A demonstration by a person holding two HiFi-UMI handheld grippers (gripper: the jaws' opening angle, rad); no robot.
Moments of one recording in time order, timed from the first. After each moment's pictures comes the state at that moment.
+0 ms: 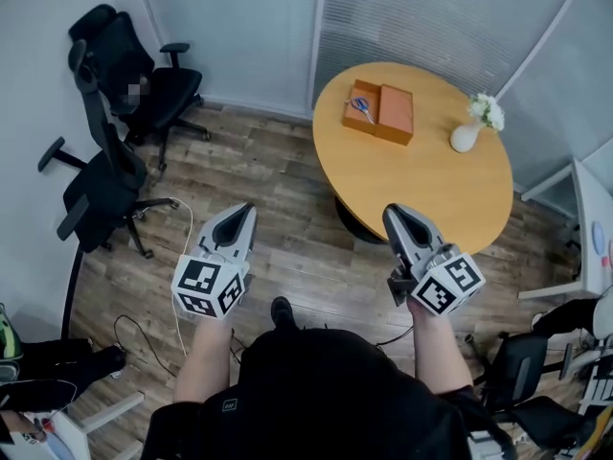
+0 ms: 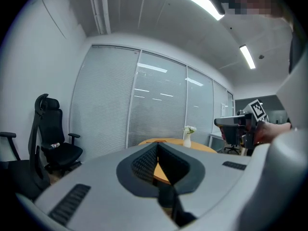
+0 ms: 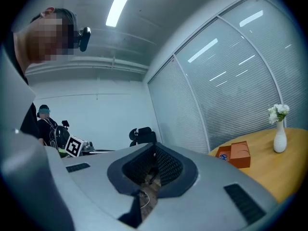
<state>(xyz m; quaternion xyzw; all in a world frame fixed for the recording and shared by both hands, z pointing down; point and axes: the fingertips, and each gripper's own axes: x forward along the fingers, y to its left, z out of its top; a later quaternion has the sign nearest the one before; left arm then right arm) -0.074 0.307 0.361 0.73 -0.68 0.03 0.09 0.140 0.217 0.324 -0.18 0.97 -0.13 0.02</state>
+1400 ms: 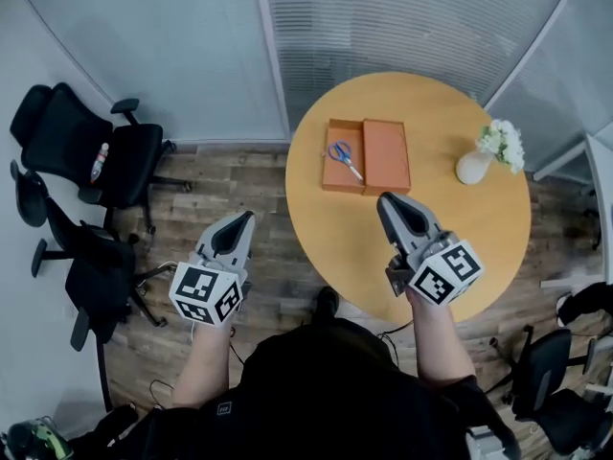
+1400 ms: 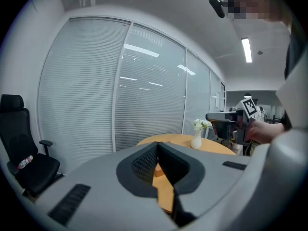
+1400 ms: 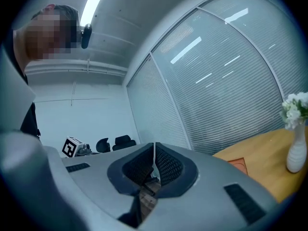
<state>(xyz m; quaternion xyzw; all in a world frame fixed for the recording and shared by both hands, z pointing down) -0.135 -0.032 0.387 0.78 -0.60 0.09 0.11 0.074 -0.108 0.353 -0.25 0.96 -0.16 0.05</state>
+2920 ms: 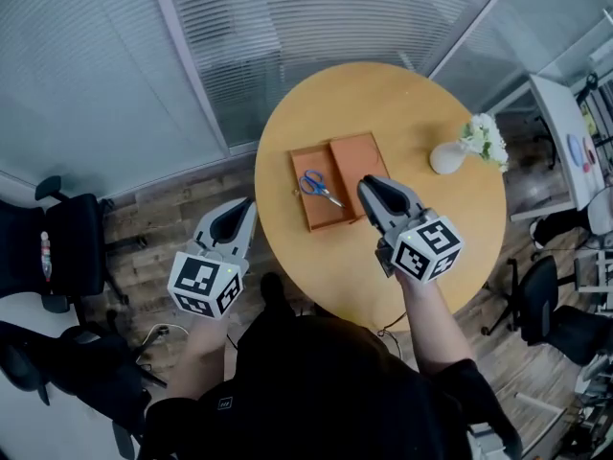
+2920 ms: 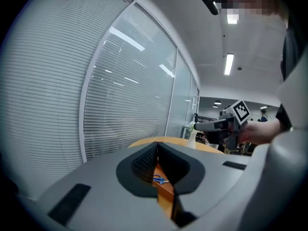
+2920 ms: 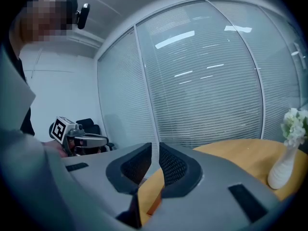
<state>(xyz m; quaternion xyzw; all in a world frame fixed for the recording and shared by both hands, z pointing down) -0.180 -0.258 0.413 0.89 -0.44 0.08 0.12 0.008 -0.279 0.405 -0.41 0.90 -0.15 -0.07</state>
